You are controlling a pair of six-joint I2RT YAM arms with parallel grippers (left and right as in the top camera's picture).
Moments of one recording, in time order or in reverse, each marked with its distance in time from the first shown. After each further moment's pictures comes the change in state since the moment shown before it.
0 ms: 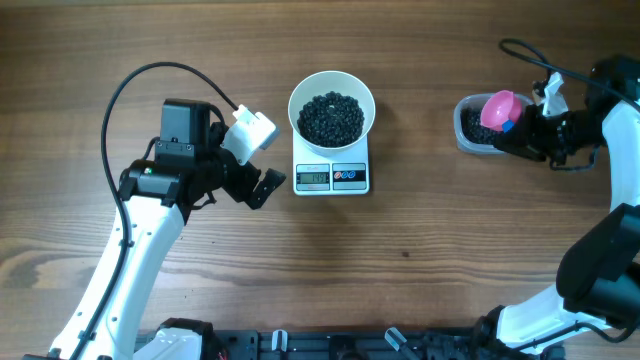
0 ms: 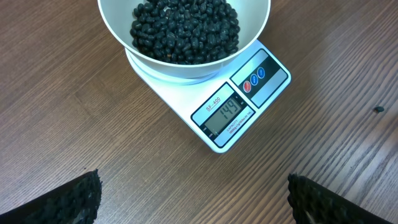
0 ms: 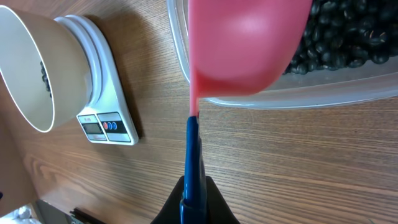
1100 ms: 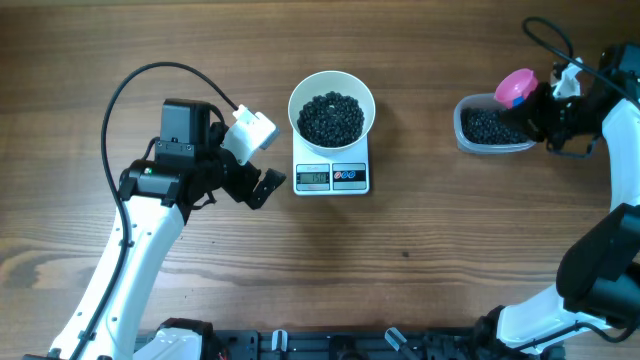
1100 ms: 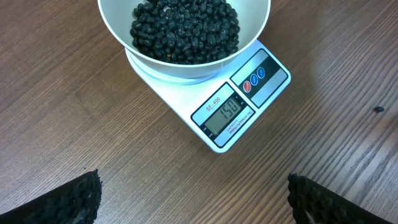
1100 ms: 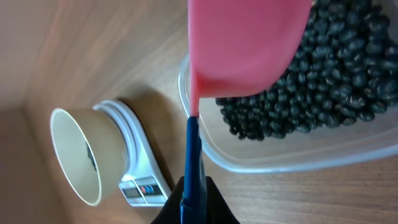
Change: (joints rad) left arm 0.000 0.000 0.000 0.000 0.000 0.000; right arm 0.000 0.000 0.000 0.242 -0.042 0.360
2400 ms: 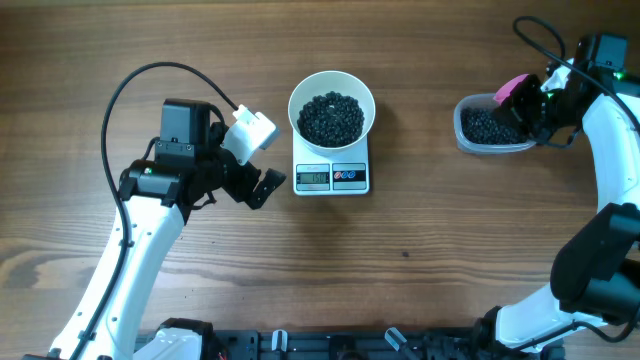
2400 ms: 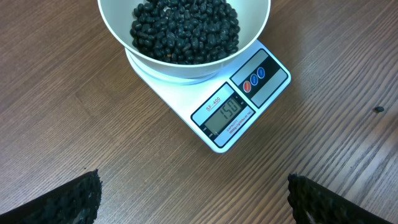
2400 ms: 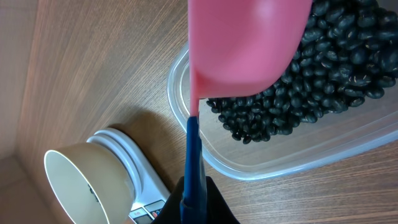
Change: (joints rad) left arm 0.000 0.000 0.000 0.000 0.000 0.000; right arm 0.088 0.000 0.000 0.042 0.138 0.265
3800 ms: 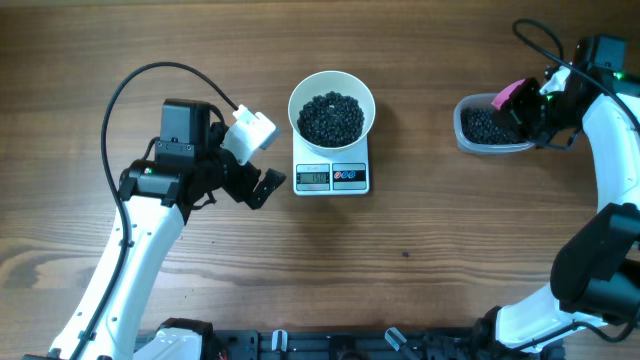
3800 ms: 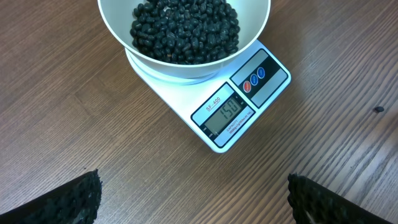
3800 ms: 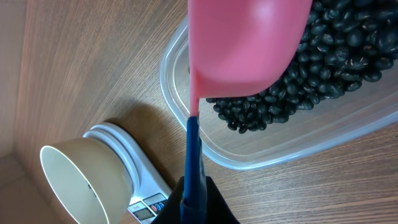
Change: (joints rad) left arm 0.000 0.000 0.000 0.000 0.000 0.000; right arm 0.000 0.000 0.000 -0.035 -0.002 0.003
